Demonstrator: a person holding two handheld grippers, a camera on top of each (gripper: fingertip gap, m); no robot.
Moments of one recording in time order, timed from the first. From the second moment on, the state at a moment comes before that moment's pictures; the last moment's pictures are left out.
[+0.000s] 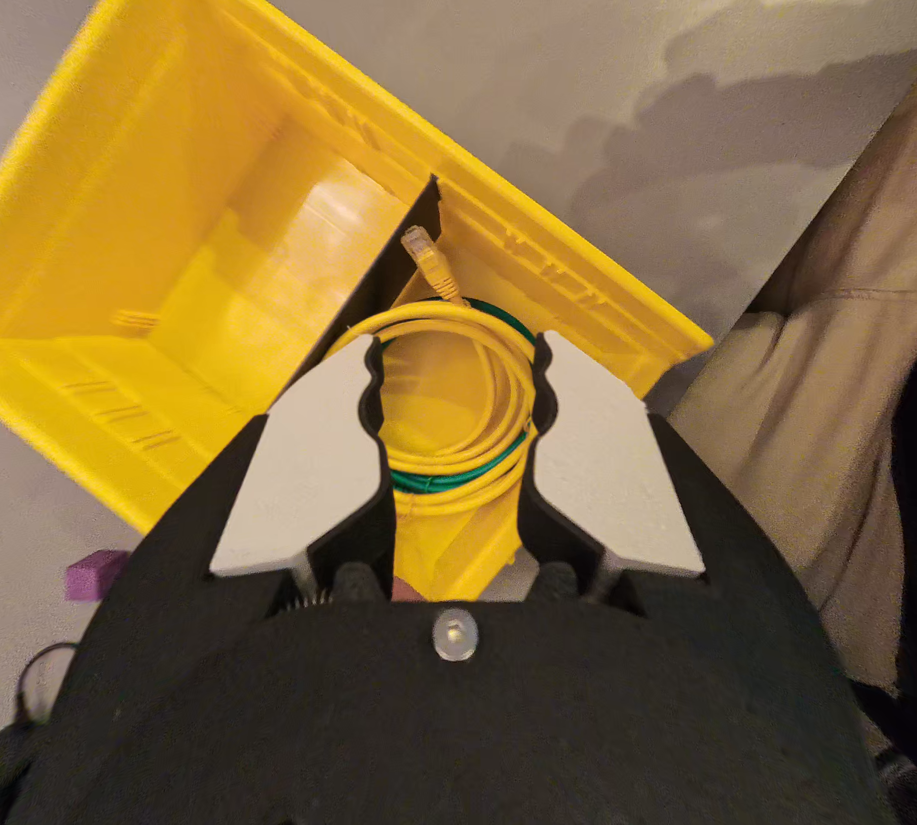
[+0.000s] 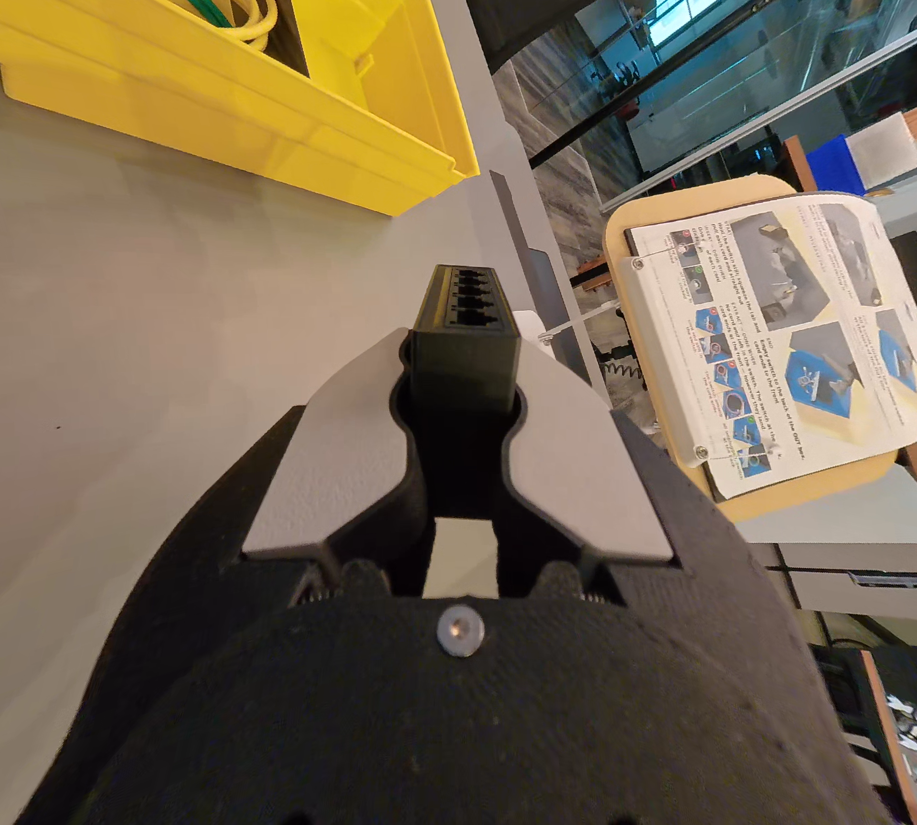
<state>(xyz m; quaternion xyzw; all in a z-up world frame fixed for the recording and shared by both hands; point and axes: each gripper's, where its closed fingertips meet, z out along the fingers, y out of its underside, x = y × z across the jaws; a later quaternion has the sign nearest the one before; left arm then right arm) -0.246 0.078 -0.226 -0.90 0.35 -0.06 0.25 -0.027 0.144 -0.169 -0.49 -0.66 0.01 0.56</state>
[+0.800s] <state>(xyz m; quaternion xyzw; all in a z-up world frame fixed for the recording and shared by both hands) -0.326 0.020 -0.279 -0.98 0.16 -0.02 0.10 -0.027 0.144 -0.171 -0.51 -0.66 0.05 0.55</state>
